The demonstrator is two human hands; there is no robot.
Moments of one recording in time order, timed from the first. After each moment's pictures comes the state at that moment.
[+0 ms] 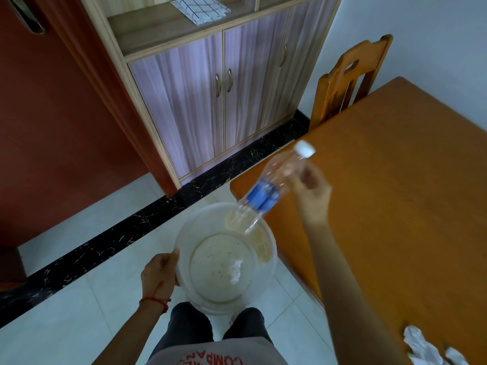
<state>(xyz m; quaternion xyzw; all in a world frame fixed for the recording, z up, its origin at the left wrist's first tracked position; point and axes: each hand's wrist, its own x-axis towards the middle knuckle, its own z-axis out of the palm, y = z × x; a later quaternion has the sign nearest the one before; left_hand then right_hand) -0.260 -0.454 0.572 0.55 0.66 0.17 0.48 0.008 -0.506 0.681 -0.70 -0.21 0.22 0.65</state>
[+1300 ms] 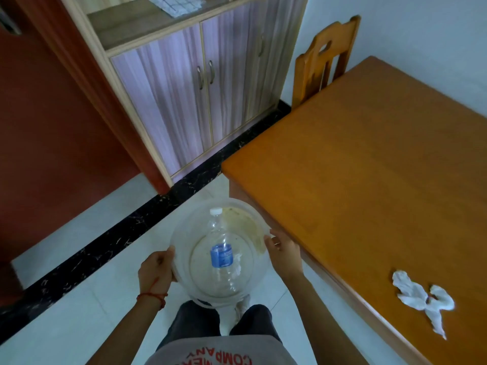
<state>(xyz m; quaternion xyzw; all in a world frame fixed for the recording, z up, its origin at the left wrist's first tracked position) -0.299 -0.476 0.553 0.57 0.63 0.16 0.50 -0.082 -0.622 0.575 -0.87 -0.20 0.30 0.35</state>
